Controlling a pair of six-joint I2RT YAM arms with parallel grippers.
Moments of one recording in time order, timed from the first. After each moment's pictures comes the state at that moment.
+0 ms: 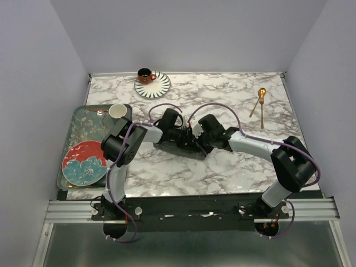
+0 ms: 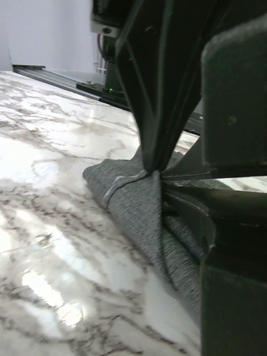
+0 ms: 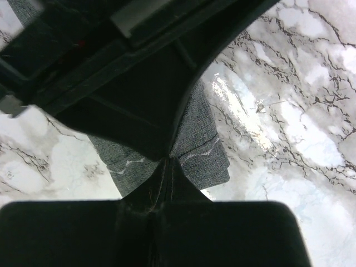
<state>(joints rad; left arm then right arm) -0.55 2.06 1.06 0.24 0.91 -0.61 0.72 1.62 0.95 -0.29 -0.08 -0.17</state>
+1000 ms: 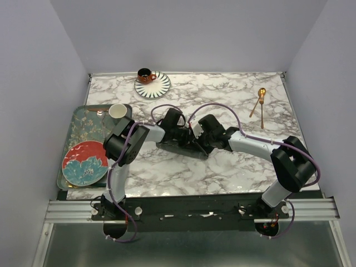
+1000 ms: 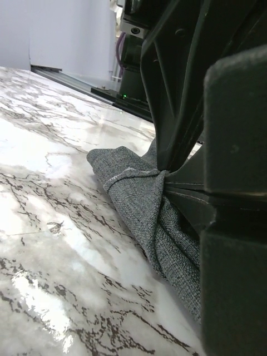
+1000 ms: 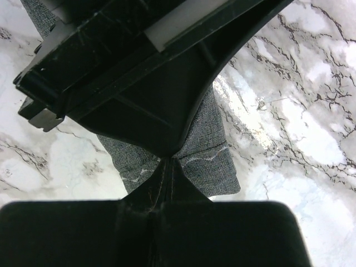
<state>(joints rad) -0.58 2.07 1.09 0.21 0.86 -0.70 0.72 1.62 0.95 -0.30 -0.08 -0.17</state>
